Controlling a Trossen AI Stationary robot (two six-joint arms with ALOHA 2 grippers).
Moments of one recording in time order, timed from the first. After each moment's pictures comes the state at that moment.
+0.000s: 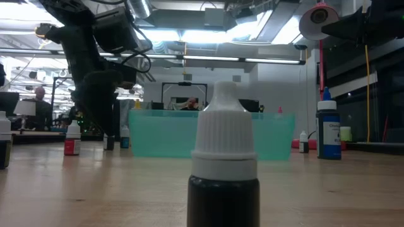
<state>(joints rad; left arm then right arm) 0.04 1.33 0.61 -0.45 -0.10 -0.62 0.14 0.02 0.26 -0.05 0.65 -0.27</state>
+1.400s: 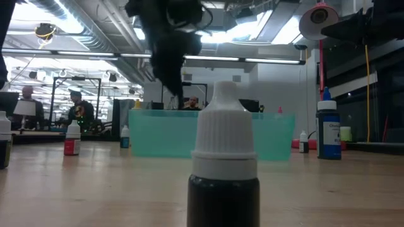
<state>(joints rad) 0.16 1.69 1.29 -0.74 -0.03 -0.14 0.14 0.01 0.26 -0.08 0.63 -0.26</state>
